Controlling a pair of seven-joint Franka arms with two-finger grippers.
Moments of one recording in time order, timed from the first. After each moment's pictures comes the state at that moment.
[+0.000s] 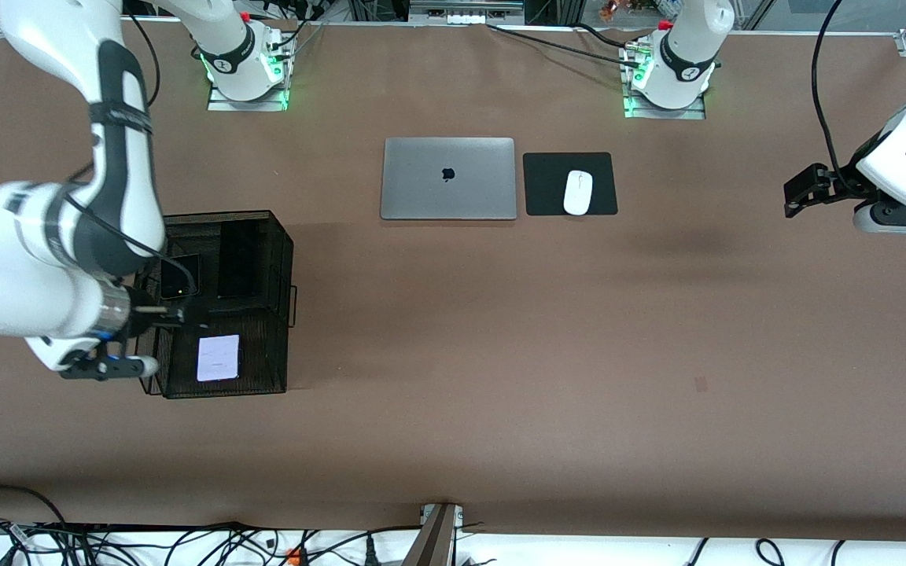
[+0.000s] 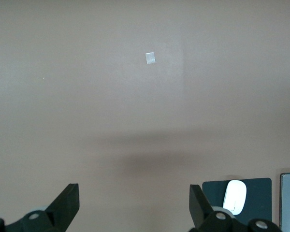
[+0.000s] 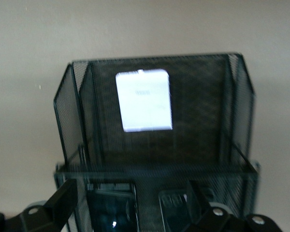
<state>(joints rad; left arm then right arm) -0.06 0.00 0.03 -1.70 0.05 1.66 0.01 0.45 0.58 -0.53 -1.35 0.35 1.69 -0.11</state>
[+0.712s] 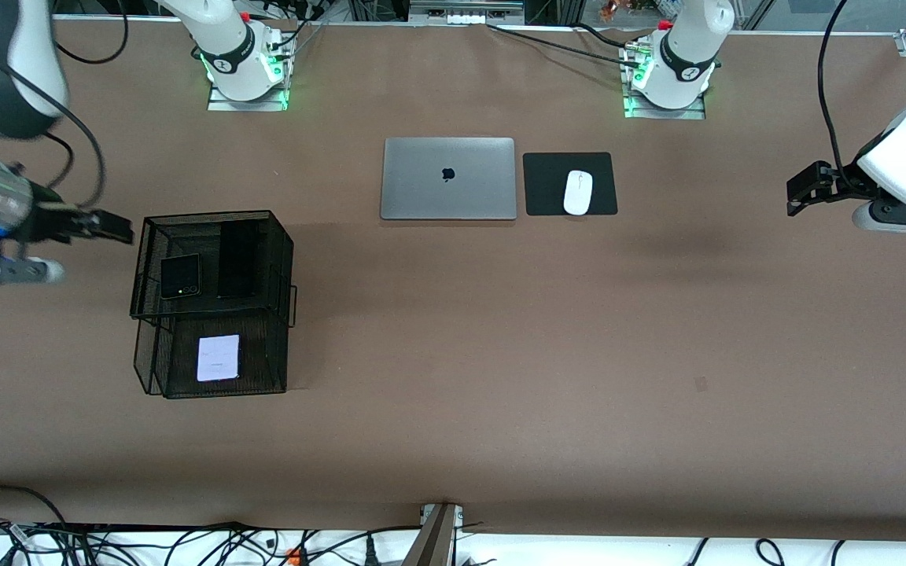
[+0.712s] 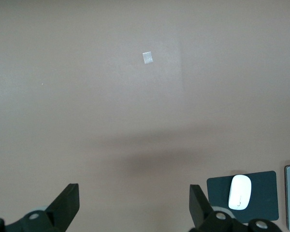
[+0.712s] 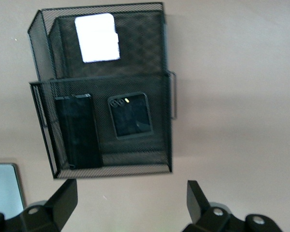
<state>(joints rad) -0.06 0.00 0.03 -1.70 0.05 1.66 0.07 0.10 0.14 -0.12 -1.59 -0.01 1.59 -0.01</state>
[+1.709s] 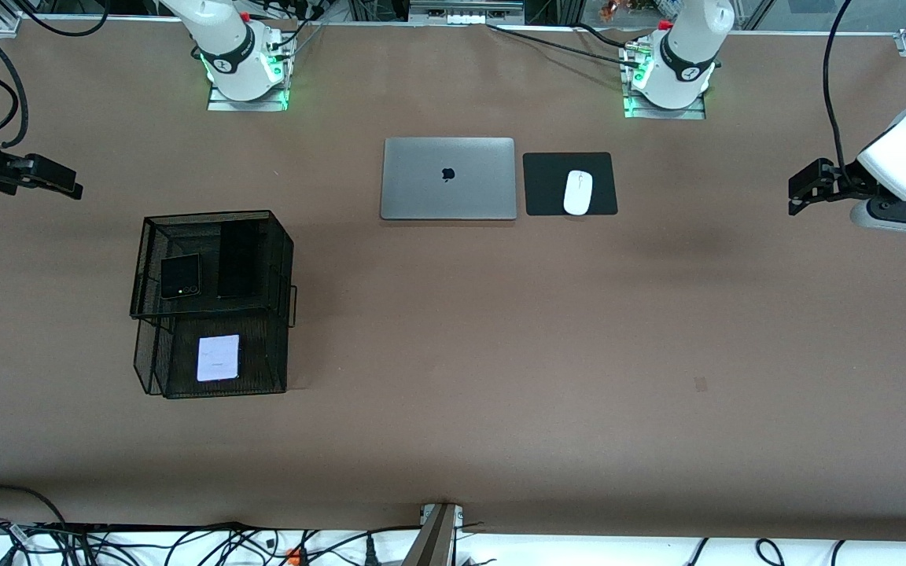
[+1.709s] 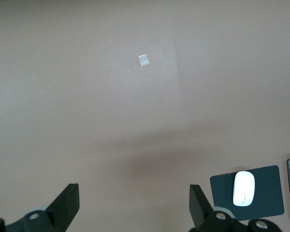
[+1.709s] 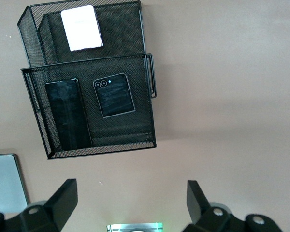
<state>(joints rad) -0.06 0.00 0.03 -1.68 0.05 1.66 0.13 -0.01 0.03 -0.06 -1.65 -0.02 1.55 -0.01</state>
